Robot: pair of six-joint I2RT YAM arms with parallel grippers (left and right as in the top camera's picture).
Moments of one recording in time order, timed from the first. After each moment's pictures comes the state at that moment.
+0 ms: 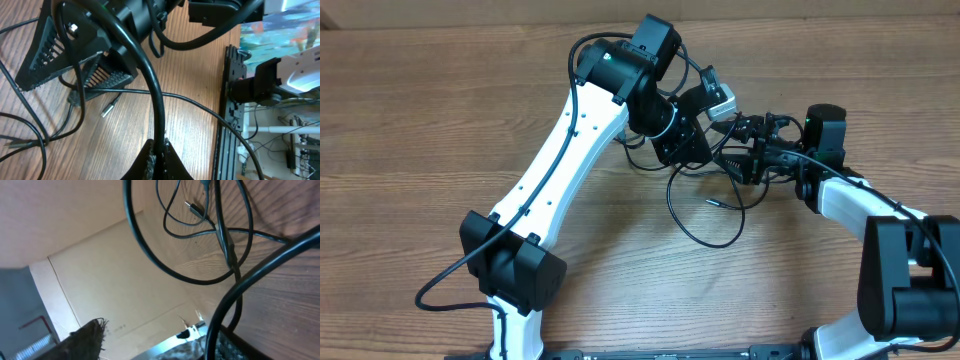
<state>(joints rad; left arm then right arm) -0.53 2.03 2.12 -1.40 0.74 0.53 0.00 1.74 0.82 0.32 -1.12 1.43</state>
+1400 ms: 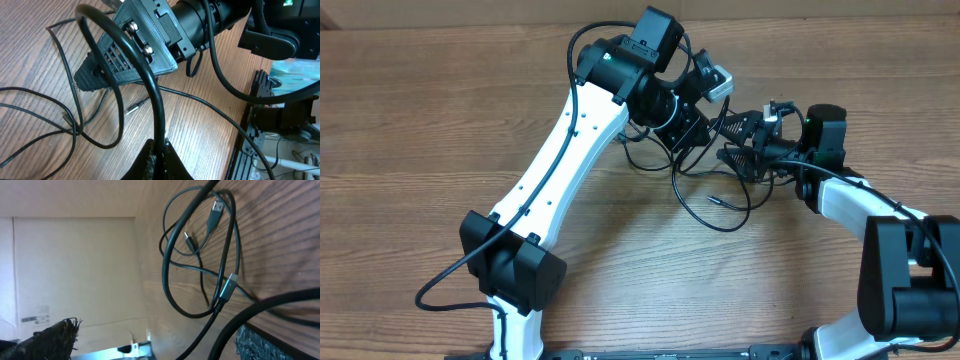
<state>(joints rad) -0.53 2.03 2.12 -1.28 0.62 0.30 0.00 1.74 0.82 0.32 -1.03 1.00</state>
